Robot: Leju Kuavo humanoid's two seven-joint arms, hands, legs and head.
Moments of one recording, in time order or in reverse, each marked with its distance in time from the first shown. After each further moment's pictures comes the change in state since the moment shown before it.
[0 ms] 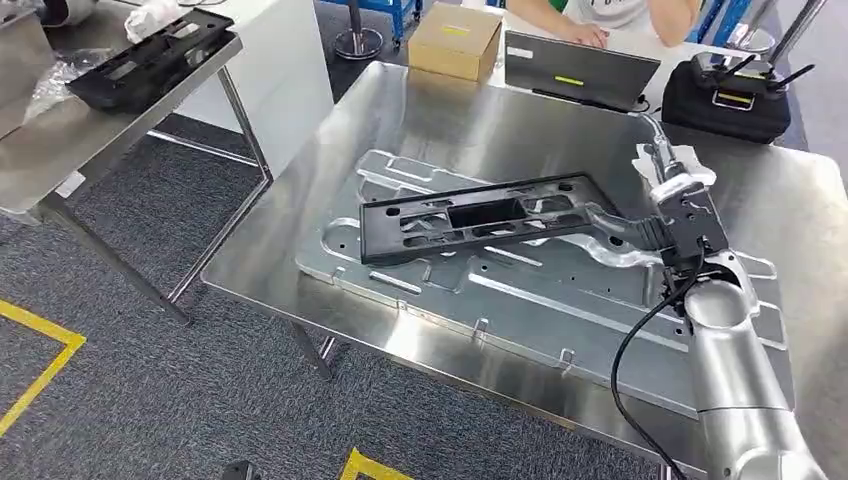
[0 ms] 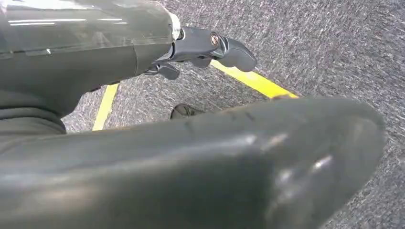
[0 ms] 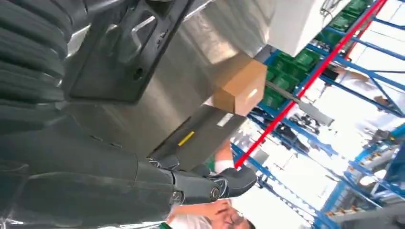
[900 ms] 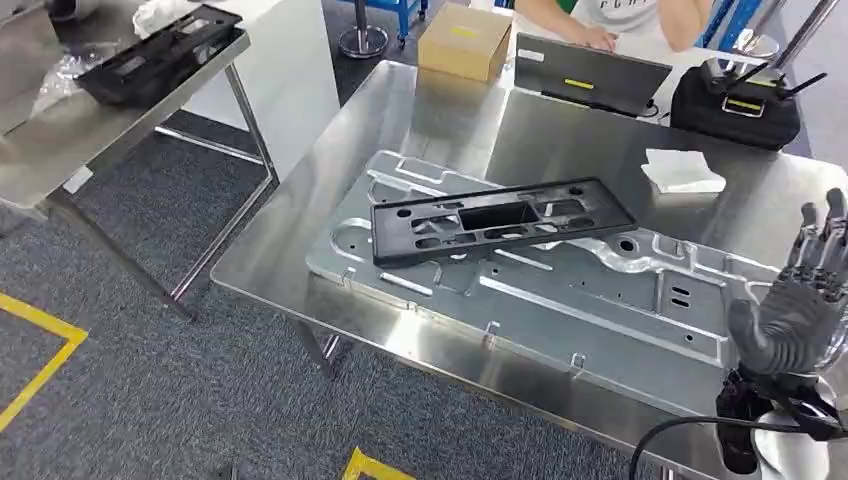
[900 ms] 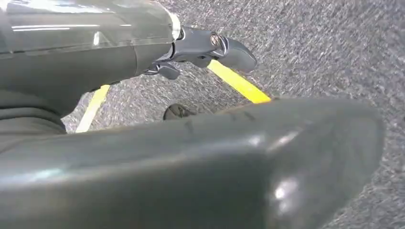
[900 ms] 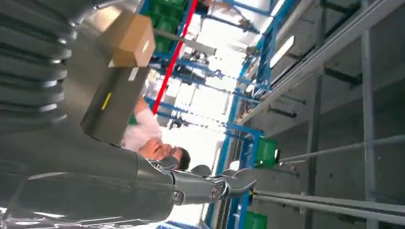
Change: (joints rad) left arm 0.003 -0.006 0.057 0.000 0.087 0.020 -0.030; right arm 0.514 -0.033 -0.179 -0.614 -0.354 -0.182 -0.244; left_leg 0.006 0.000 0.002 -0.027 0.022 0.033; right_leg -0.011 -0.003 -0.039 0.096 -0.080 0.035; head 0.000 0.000
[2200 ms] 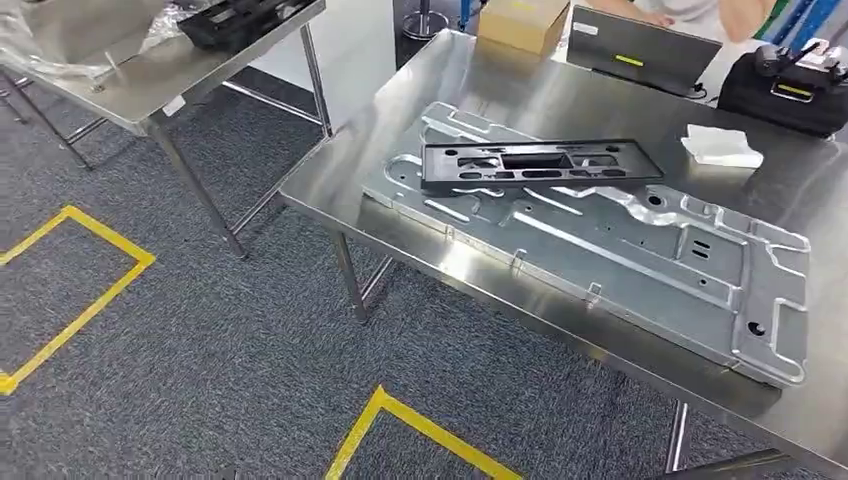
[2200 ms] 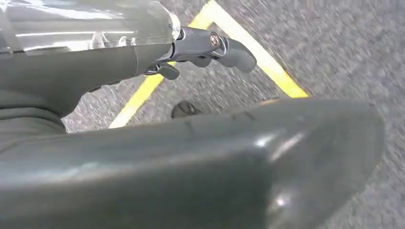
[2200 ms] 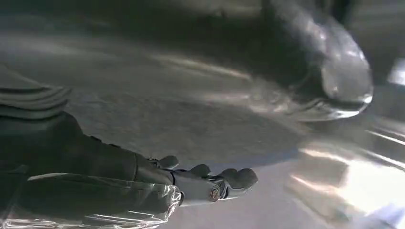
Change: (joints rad) left arm 0.008 -0.014 0.008 -0.001 -0.022 -0.038 0.000; right arm 0.222 0.192 -0.980 0.849 0.483 0.059 -0.072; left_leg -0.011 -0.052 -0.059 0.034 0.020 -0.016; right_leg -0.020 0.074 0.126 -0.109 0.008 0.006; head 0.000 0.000
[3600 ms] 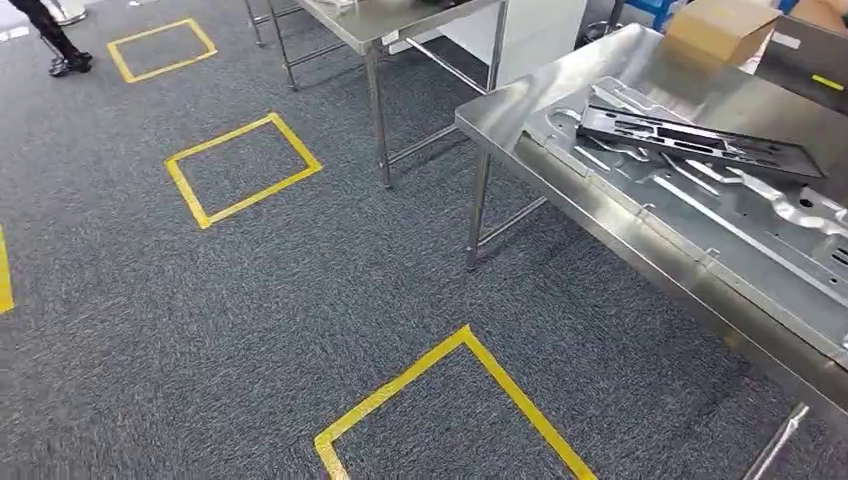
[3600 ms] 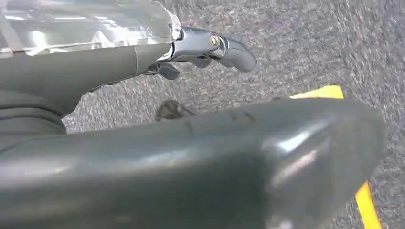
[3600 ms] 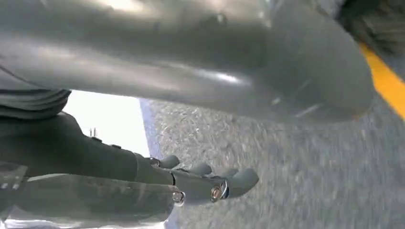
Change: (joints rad) left arm 0.013 -0.036 0.021 -0.004 0.001 0.101 -0.053; right arm -0.087 -0.053 0.183 0.724 0.637 0.071 0.731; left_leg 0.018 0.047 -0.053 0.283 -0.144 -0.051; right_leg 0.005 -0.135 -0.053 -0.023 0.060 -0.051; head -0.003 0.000
